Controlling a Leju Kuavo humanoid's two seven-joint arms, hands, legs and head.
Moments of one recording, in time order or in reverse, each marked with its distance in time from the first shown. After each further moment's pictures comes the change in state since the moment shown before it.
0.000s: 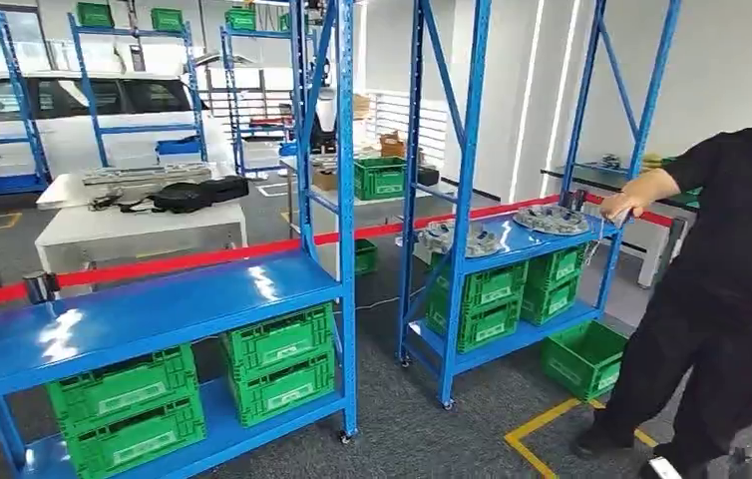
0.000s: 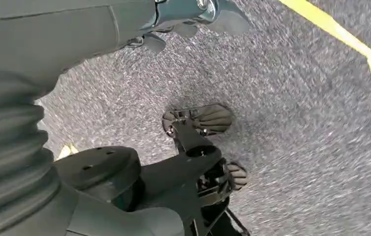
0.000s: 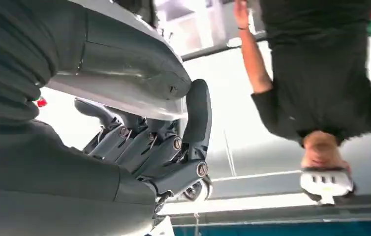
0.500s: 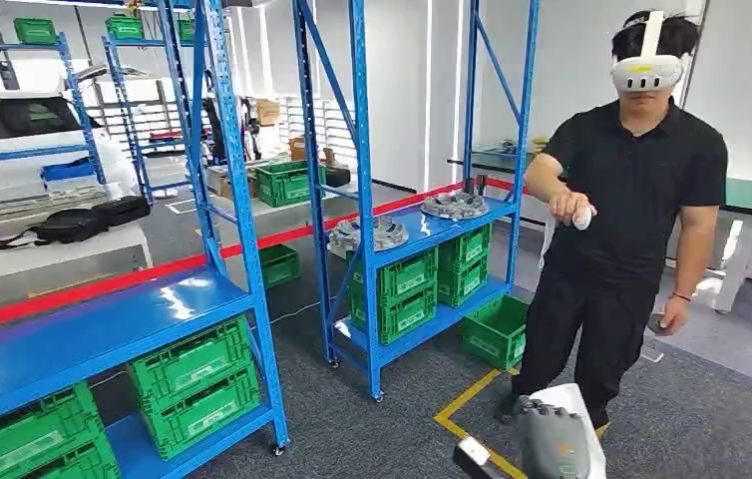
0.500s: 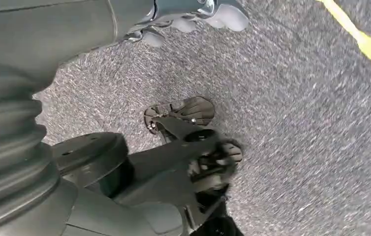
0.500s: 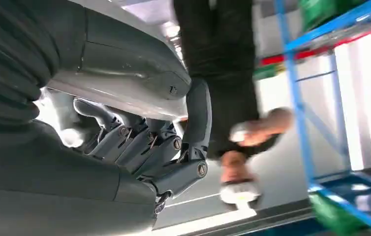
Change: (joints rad) left arm -0.039 -0.003 -0.021 0.001 -0.014 -0.009 0.021; right arm -0.126 0.378 0.318 0.006 0.046 0.111 -0.053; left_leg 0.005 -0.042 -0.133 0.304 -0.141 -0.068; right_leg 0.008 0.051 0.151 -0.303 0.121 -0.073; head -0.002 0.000
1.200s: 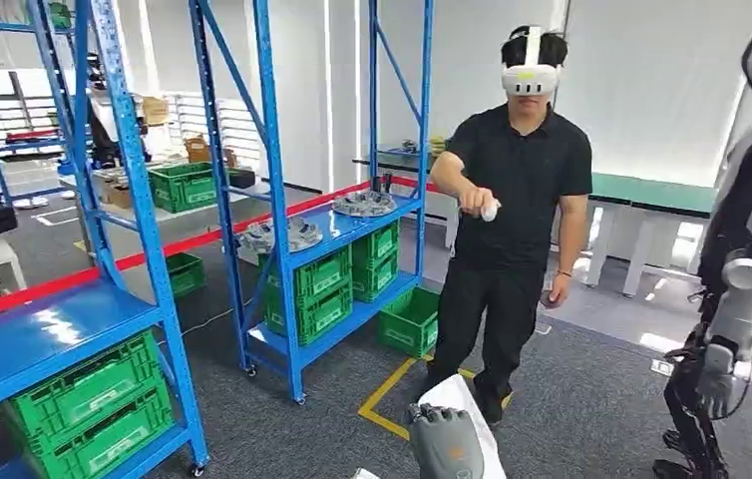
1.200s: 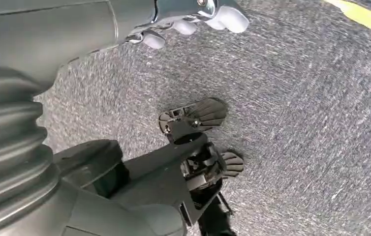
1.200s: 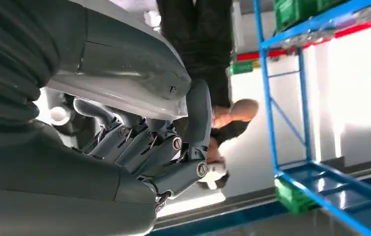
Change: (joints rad) left arm 0.003 0.004 -0.001 -0.001 -0.006 0.001 0.004; right arm -0.024 0.181 0.212 0.008 -0.005 0.021 -0.024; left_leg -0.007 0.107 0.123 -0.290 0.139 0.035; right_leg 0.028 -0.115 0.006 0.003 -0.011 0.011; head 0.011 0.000
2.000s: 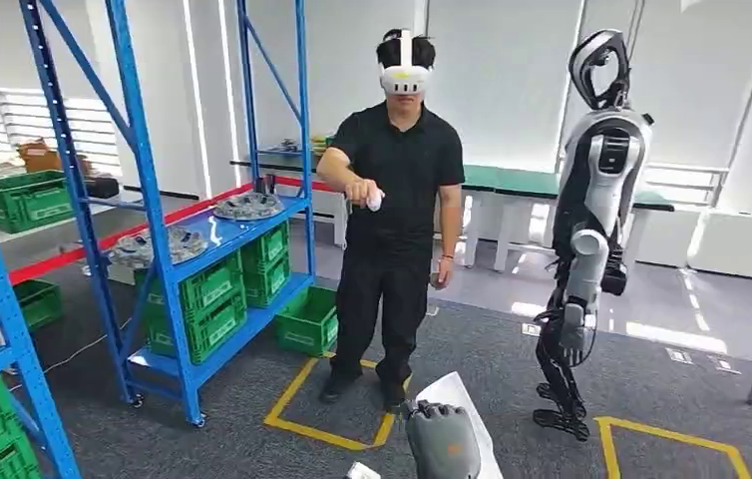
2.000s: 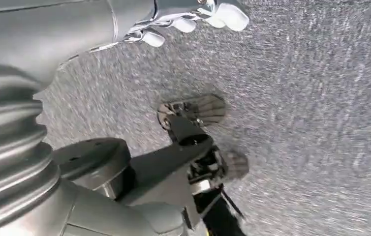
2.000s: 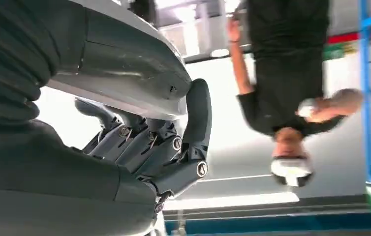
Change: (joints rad) left arm 0.007 0.000 0.000 0.003 0.000 0.000 -0.003; right arm -0.004 -0.004 0.023 0.001 -0.028 0.015 0.041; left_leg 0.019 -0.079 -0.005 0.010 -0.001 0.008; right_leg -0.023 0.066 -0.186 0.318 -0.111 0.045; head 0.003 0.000
